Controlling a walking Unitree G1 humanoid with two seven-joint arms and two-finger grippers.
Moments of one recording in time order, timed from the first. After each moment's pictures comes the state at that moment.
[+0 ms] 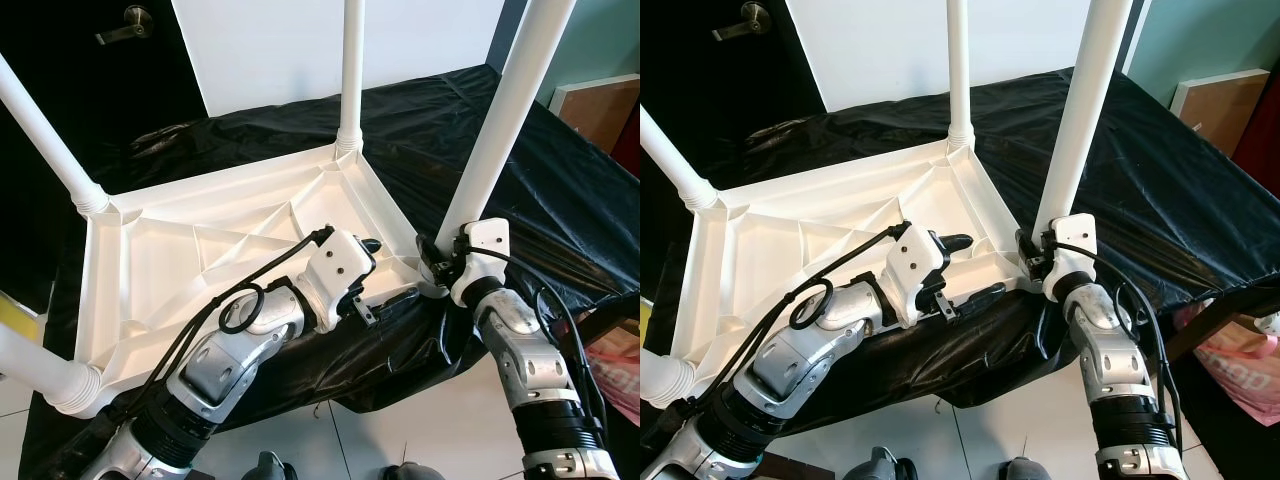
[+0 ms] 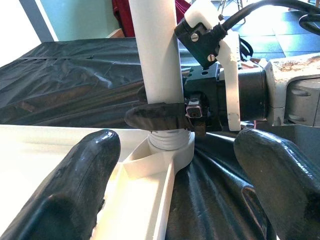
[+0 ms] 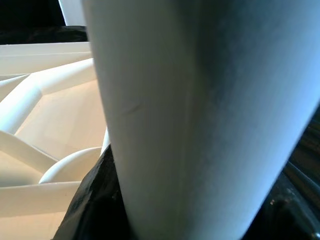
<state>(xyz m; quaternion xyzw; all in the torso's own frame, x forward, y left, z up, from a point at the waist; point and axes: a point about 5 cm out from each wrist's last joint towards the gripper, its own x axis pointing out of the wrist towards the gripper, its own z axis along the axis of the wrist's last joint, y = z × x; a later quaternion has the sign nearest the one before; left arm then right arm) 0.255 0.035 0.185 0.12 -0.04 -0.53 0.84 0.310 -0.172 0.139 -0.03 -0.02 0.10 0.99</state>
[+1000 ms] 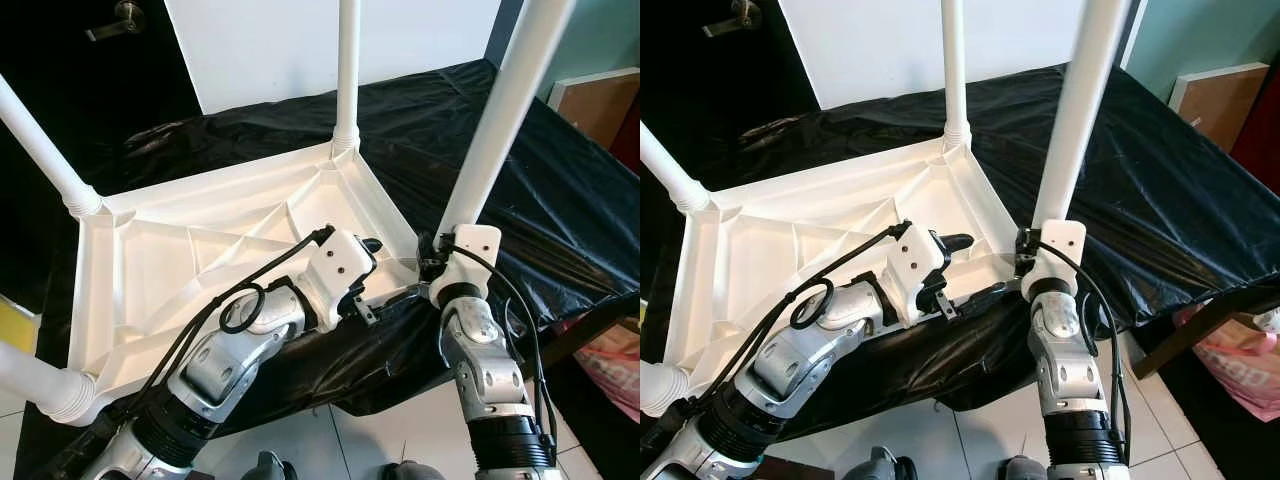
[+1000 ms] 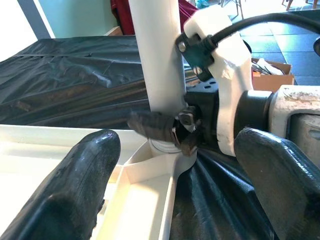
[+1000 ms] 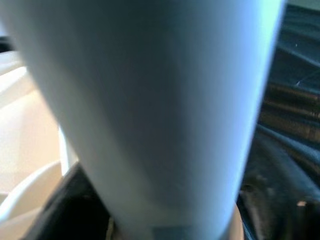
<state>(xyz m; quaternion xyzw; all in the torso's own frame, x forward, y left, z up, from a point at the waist) 0.254 0.034 0.185 0.12 -0.04 -0.53 0.84 0.299 -0.146 0.134 0.03 -0.02 -0.06 1.00</state>
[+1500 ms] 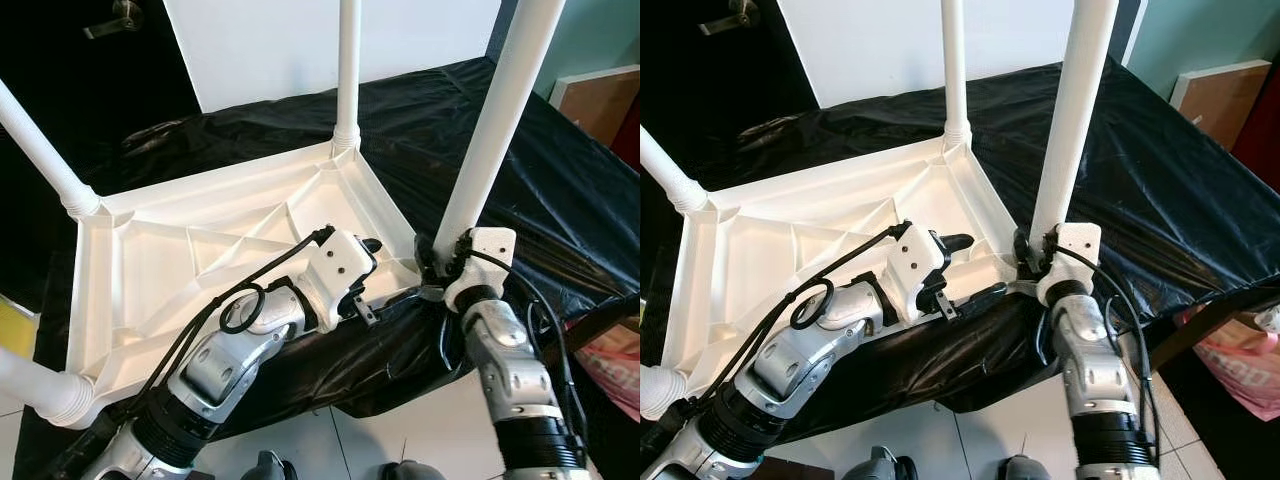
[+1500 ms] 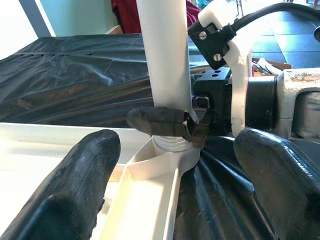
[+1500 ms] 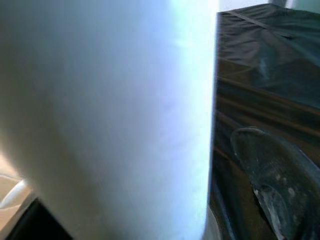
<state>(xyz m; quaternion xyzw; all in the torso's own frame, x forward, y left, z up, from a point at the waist) 0.254 0.034 0.185 0.12 -0.04 -0.53 0.84 0.300 -0.172 0.134 0.01 -0.03 0.05 1.00</state>
